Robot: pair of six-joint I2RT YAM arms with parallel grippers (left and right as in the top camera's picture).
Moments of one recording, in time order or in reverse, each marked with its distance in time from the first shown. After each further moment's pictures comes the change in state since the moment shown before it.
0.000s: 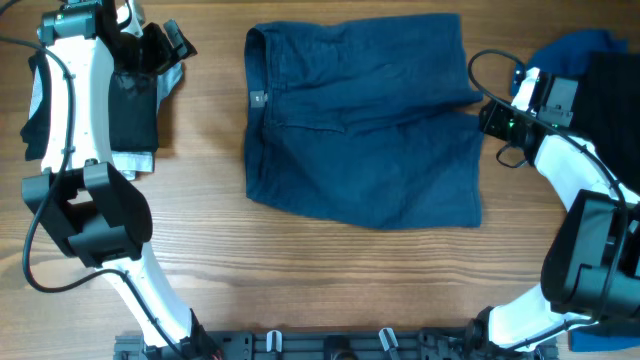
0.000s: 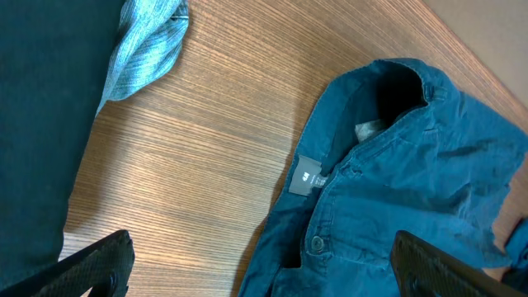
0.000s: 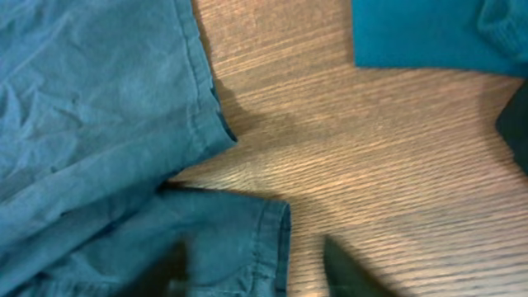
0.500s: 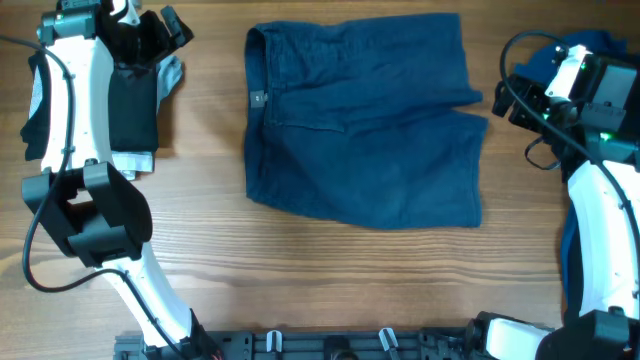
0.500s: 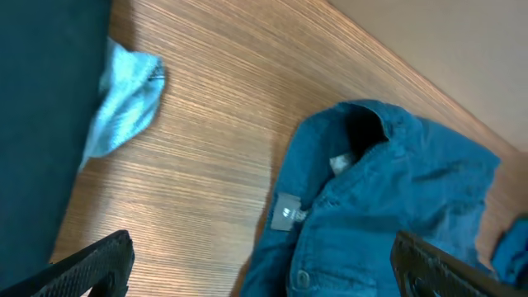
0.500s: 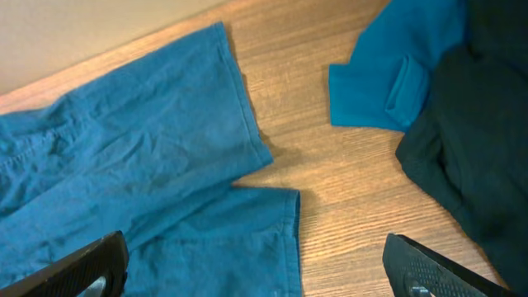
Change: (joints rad) left arm 0.000 0.000 -0.001 0.124 0.033 0.003; right arm 0.000 -0.363 0.117 -0.336 0.020 0.008
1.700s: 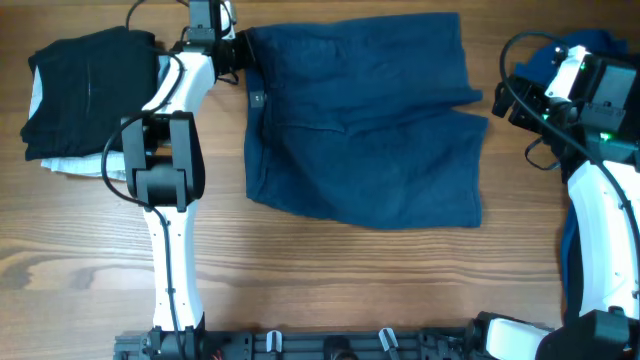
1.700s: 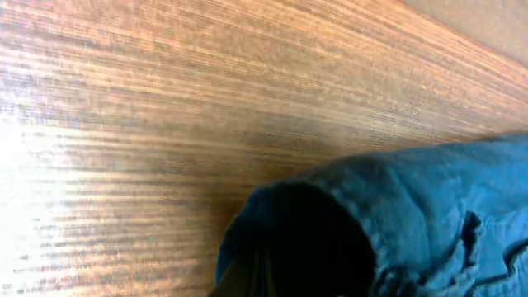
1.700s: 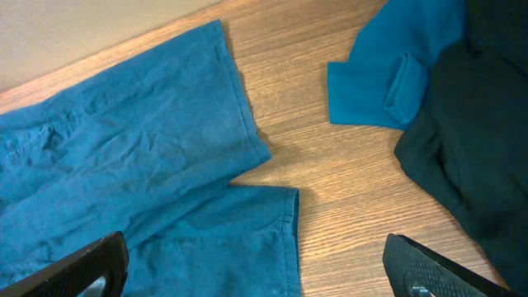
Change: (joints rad) left arm -0.233 0.450 0.007 0.630 -0.085 -0.003; right arm 0.000 0.000 0.000 -0.003 0.003 0.000
